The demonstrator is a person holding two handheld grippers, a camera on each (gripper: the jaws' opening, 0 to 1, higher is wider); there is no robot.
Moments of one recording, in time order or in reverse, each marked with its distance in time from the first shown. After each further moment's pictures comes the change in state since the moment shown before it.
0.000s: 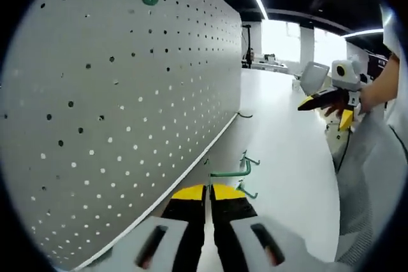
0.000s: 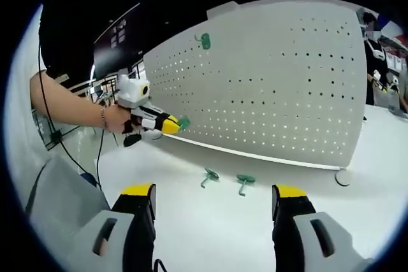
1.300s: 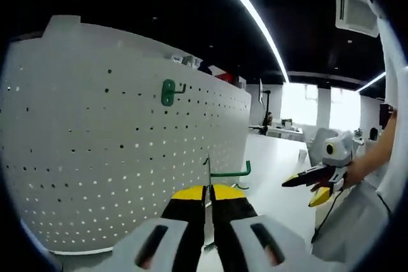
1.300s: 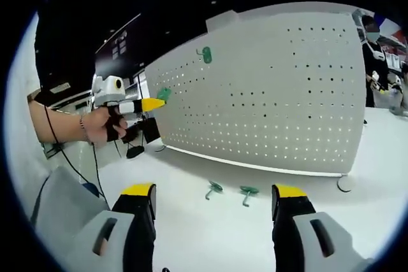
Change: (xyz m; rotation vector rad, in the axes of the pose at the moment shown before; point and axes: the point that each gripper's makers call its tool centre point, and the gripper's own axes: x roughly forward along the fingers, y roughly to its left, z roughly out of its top) left arm -0.069 -0.032 0.094 -0.146 -0.407 0.097; right arm -0.002 0.006 0.019 0.027 -0.069 0.008
